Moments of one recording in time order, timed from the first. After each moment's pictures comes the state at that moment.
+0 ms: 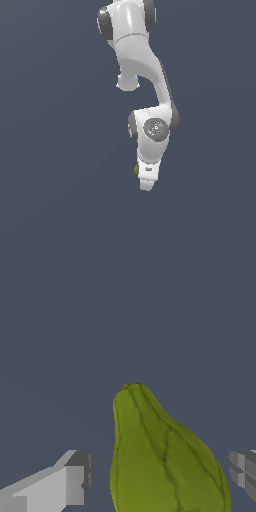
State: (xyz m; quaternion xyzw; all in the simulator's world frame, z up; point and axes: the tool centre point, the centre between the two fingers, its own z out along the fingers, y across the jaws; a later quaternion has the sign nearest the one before) arm 0.086 0.076 0.047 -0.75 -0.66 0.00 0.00
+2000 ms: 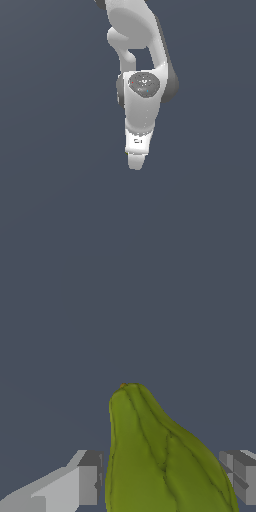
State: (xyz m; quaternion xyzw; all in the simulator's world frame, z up) arm 0.052 0.035 0.163 -0.75 -0.66 0.00 0.00
